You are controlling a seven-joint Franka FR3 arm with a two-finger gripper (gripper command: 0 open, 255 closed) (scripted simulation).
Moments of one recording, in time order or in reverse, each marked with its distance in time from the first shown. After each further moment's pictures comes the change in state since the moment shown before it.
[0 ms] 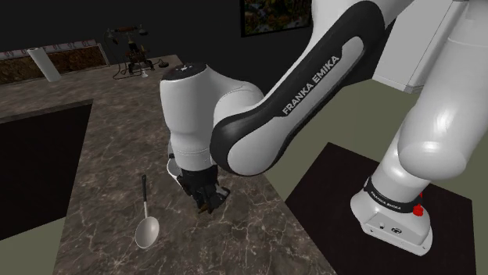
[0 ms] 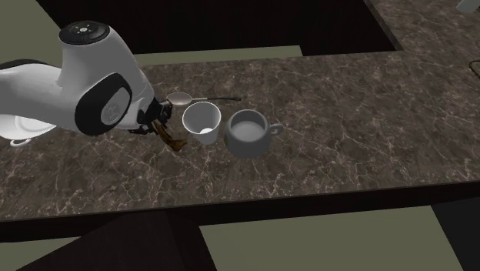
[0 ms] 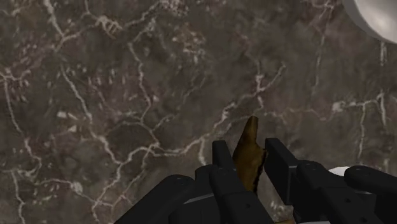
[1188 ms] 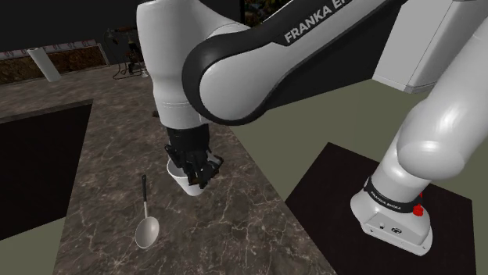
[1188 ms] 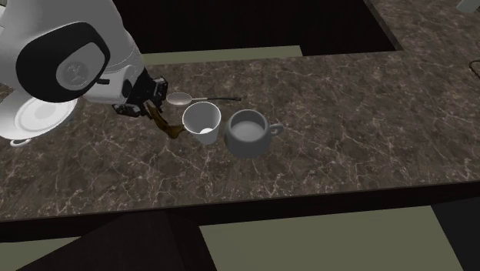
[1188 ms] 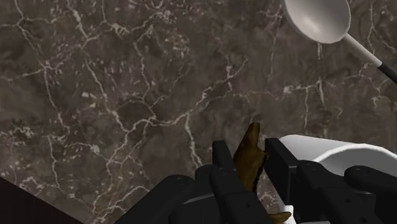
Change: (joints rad) arm -0.023 -0.147 -0.024 0.124 0.126 -0.235 -0.109
